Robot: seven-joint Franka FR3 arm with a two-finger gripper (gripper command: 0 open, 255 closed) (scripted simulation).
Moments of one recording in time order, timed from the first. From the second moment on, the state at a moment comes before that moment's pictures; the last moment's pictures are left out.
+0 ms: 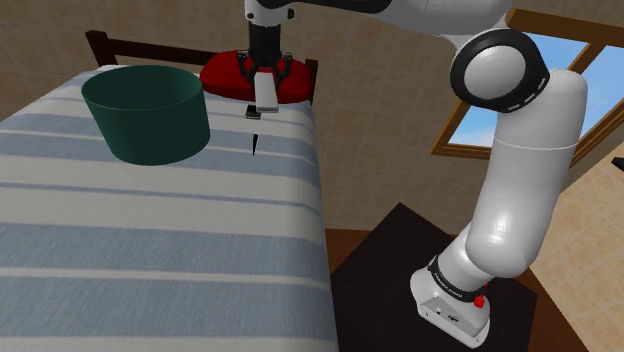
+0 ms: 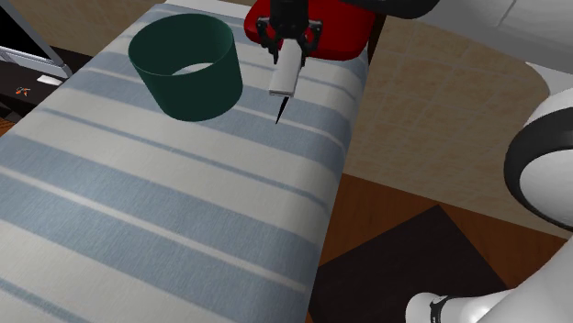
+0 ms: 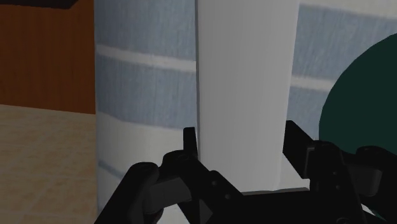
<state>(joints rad) -0.08 0.41 0.34 -1.23 -0.15 1.61 0.83</state>
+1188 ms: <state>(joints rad) -0.16 0.48 0.30 -1.27 -0.16 1.73 0.73</state>
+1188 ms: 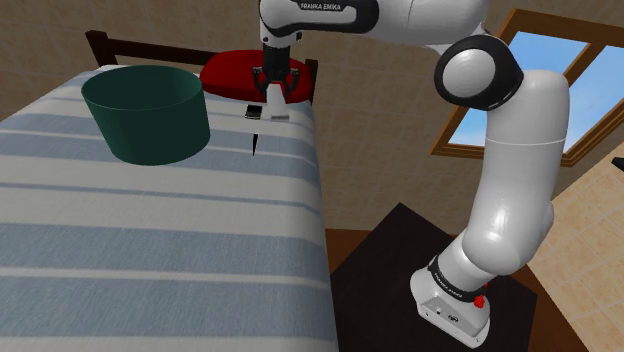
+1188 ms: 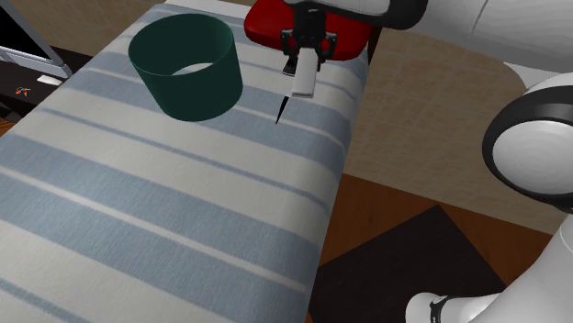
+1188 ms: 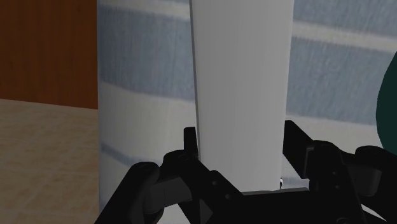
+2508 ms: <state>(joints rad) -0.17 0.52 0.29 -1.49 -0.18 1.98 0.75</state>
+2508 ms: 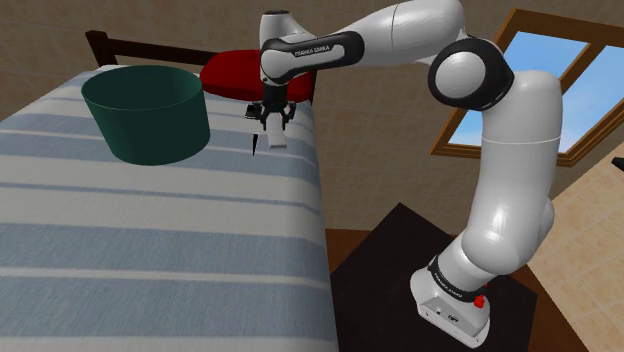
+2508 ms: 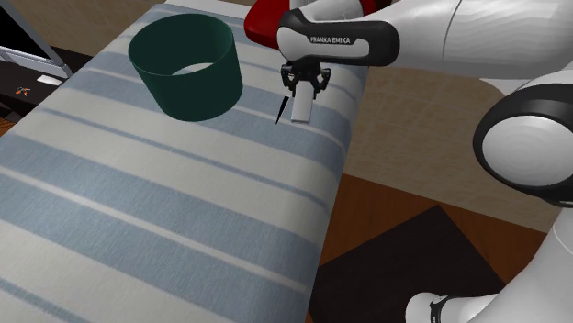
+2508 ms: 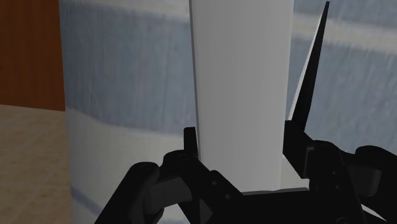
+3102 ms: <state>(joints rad) -0.17 0.55 0.29 -1.53 -0.19 2.05 0.76</state>
